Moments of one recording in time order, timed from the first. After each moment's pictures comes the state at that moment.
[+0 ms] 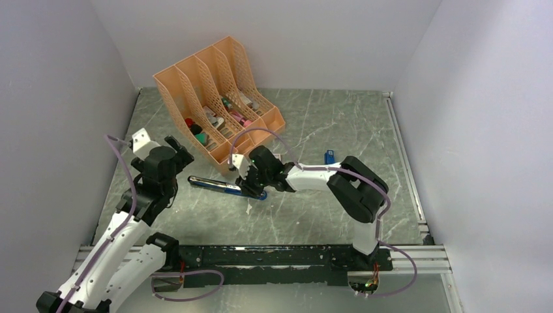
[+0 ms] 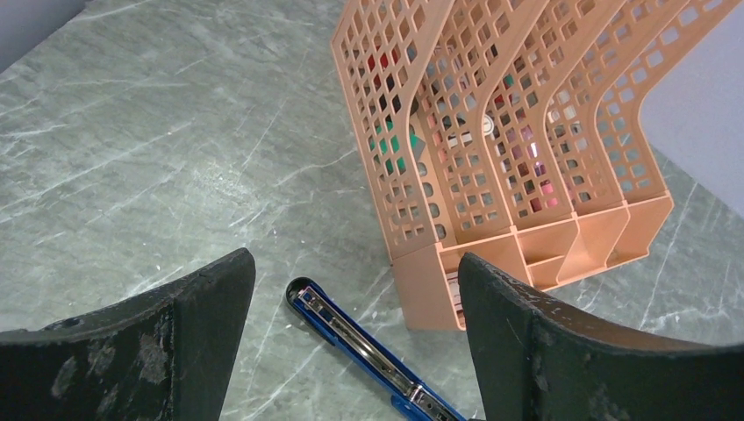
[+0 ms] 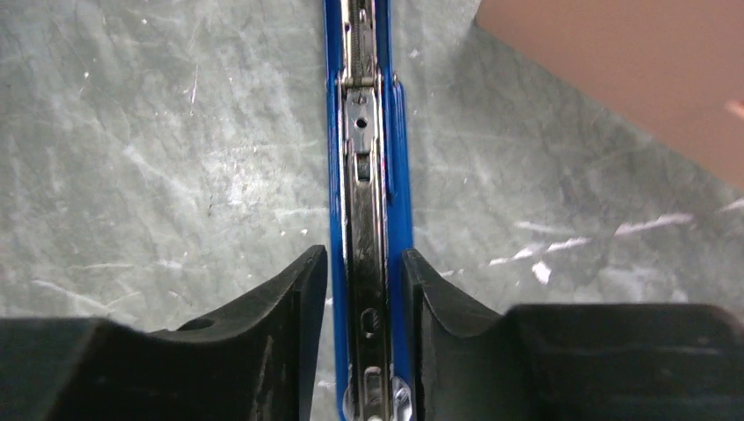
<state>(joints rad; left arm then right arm) -0.38 0.69 0.69 -0.44 -0.66 -0.71 0.91 1.89 1.06 0.07 -0.36 -0.26</state>
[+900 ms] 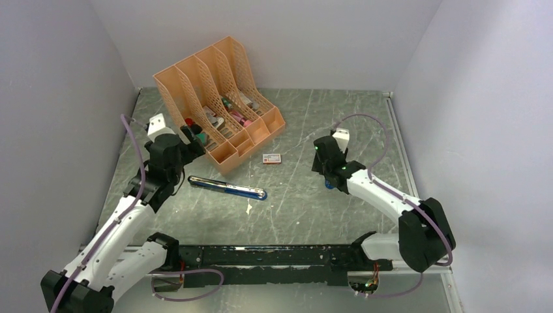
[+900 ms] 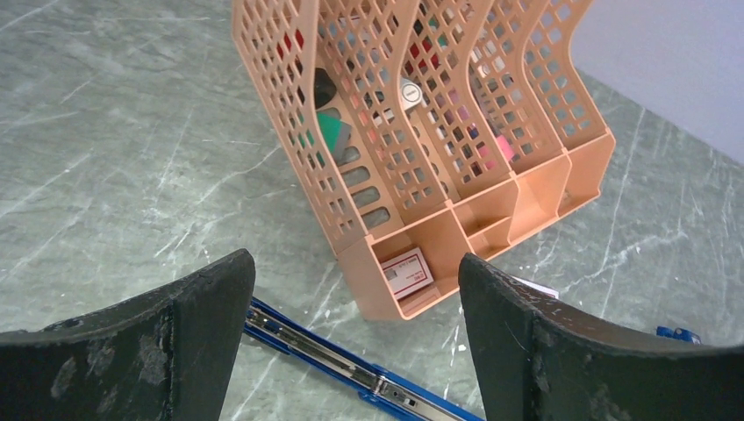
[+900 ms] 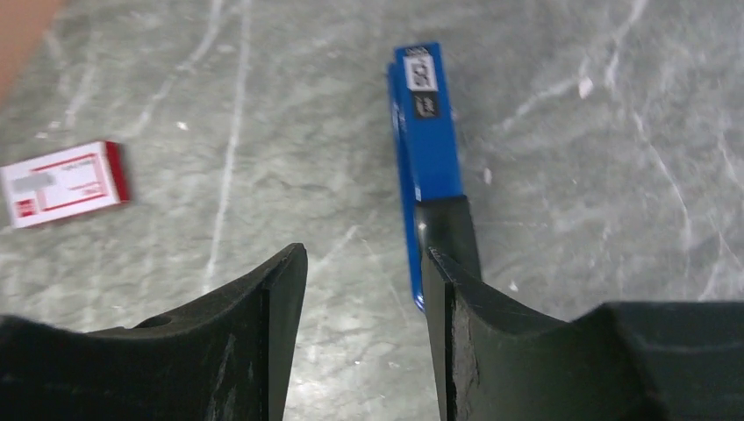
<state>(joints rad) -0.38 0.84 0.76 -0.32 -0.48 -0.60 0.53 1.29 0.75 -0.25 0.48 0.52</state>
